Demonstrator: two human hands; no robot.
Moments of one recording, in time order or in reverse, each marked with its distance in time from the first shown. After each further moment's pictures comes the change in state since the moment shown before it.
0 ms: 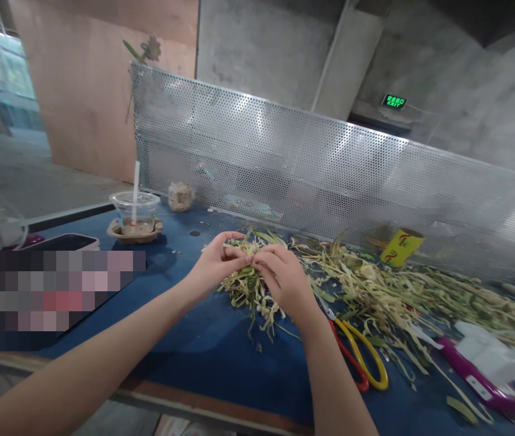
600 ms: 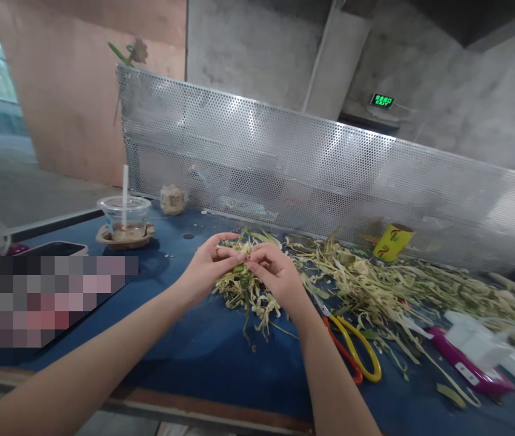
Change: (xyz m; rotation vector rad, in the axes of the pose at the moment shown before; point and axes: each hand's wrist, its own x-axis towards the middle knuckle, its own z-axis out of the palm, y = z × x) left_hand -0.002 0.002 0.004 -0.107 0.006 -0.014; right_hand -0.002 0.007 0.006 0.451 0.081 0.247
